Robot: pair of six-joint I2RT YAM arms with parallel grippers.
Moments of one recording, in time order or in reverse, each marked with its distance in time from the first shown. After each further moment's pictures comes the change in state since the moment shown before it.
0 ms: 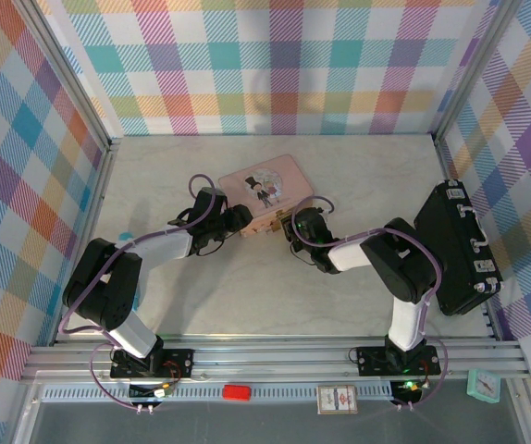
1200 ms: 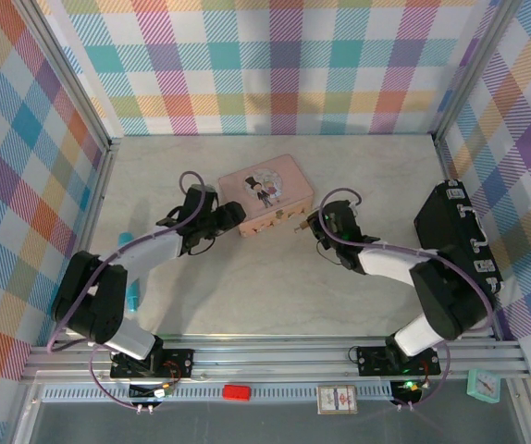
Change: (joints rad) left arm 0.059 -0.129 -0.006 -0.109 -0.015 0.089; right arm -0.126 -0.369 -0.095 -0.350 -0.005 -0.277
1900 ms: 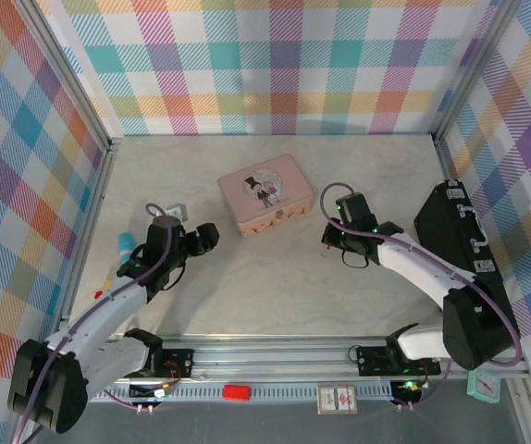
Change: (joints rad) left arm 0.044 -0.530 -0.324 -0.053 -0.133 0.220; right arm -0.058 -0.154 0.174 -0.706 -0.085 -0.653
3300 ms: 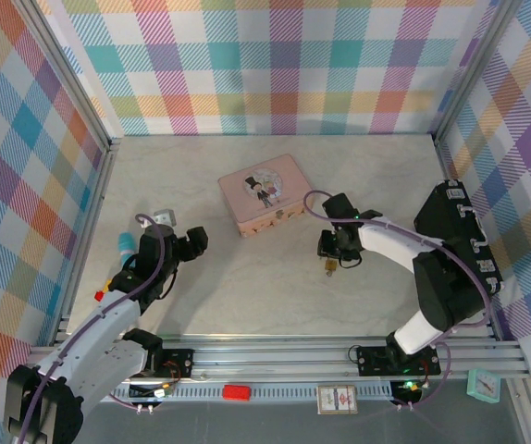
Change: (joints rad) left arm 0.005 -0.103 -0.035 -0.052 -0.162 0.063; right arm 0.000 0.224 0.092 -0.170 -0.033 -0.086
